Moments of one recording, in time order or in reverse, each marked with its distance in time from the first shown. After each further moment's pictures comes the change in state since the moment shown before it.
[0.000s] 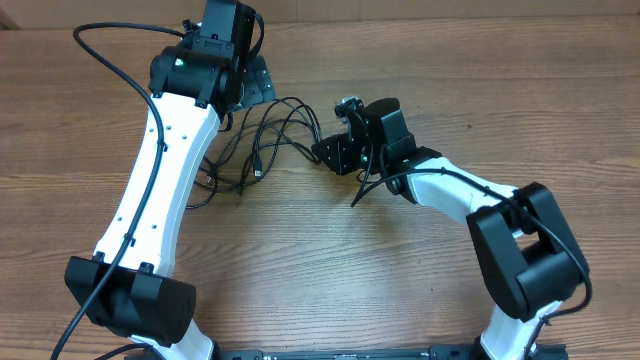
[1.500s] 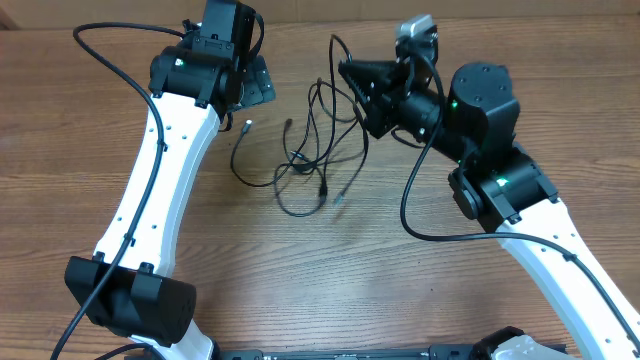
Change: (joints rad) left arm 0.000 0.000 0.000 0.000 -0.003 0.000; right arm -0.019 -0.599 0.196 -0.166 0.077 -0.003
